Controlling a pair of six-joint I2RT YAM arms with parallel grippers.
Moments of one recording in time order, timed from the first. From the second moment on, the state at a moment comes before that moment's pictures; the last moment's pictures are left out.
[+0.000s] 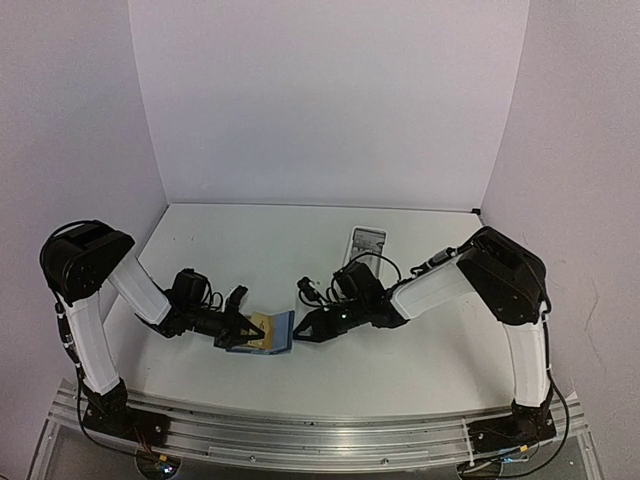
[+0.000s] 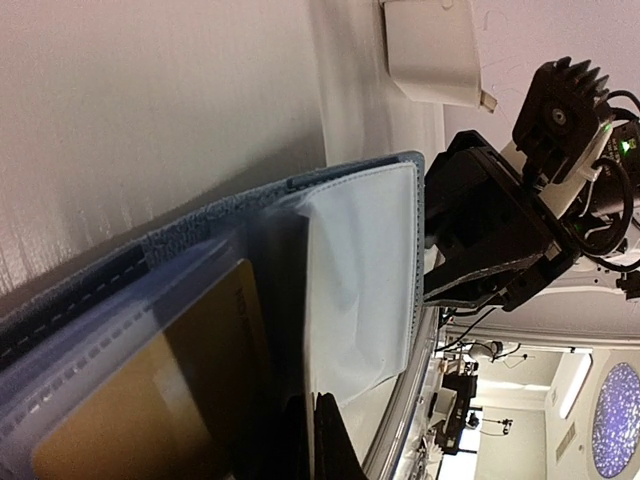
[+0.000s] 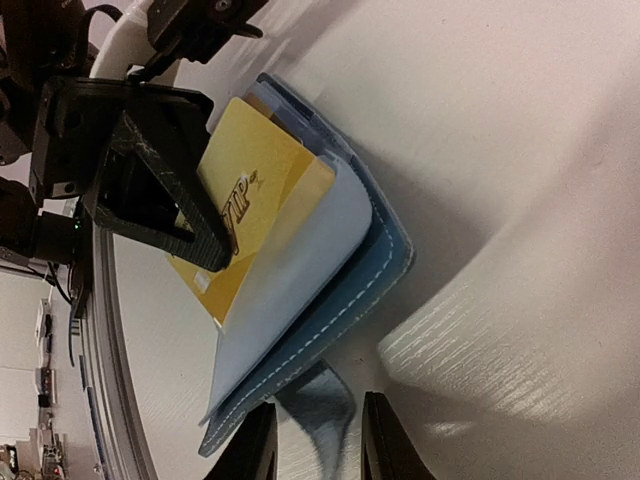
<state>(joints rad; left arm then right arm) -0.47 1.89 0.51 0.65 0.93 -0.78 0.87 2.16 1.16 0.28 -0.58 0.45</state>
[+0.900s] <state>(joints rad) -0.51 1.90 0.53 0.66 0.88 -0.83 0.85 2.19 1.06 0.58 -0.55 0.80</state>
